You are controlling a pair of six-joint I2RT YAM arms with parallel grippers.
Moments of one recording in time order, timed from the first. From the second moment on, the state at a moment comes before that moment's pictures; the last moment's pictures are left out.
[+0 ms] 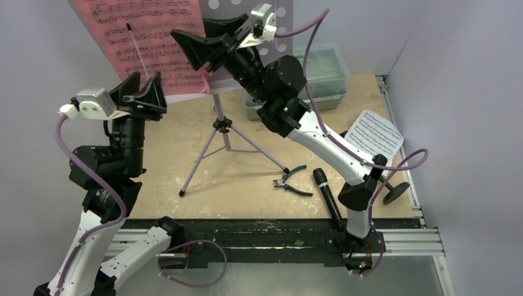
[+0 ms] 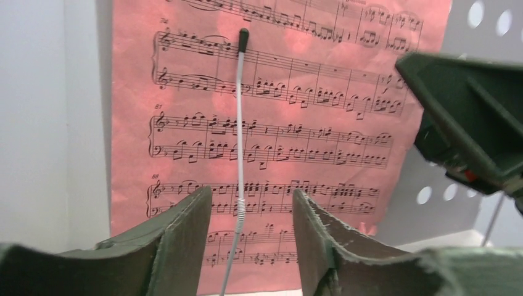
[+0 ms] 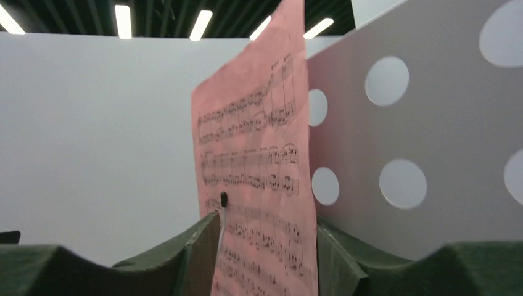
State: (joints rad) left arm -0.50 0.74 1.21 0.10 -0.39 0.01; right arm 0.99 1.93 2.29 0.43 -0.04 0.24
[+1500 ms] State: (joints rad) left arm -0.50 0.59 0.74 -0.50 0.06 -0.35; right arm 0.53 1.10 0.68 -0.11 0.35 0.54
